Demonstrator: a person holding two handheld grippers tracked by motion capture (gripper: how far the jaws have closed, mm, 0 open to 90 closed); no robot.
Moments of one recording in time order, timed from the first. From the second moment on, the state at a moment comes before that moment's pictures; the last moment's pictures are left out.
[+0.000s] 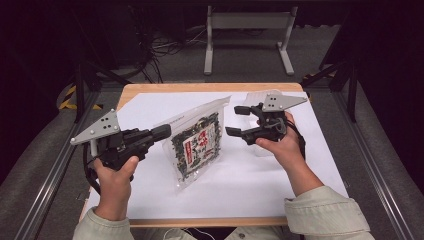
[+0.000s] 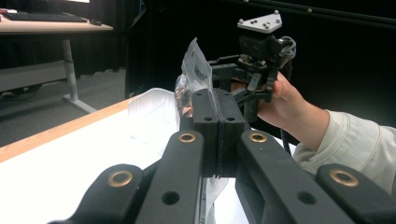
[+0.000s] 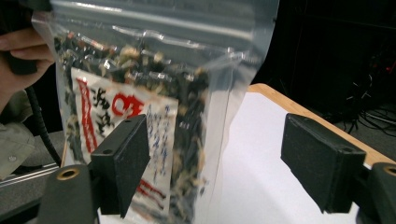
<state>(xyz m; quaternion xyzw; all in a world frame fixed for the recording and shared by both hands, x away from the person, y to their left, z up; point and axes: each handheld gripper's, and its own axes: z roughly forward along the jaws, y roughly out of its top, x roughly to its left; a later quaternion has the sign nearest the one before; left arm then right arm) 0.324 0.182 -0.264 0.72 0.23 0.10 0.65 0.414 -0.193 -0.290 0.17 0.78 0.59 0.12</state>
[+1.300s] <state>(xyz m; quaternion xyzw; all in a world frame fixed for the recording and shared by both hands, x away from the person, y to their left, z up) 0.331 0.183 -0.275 0.71 0.25 0.11 0.65 0.410 -0.180 -0.285 0.05 0.79 0.61 0.08</state>
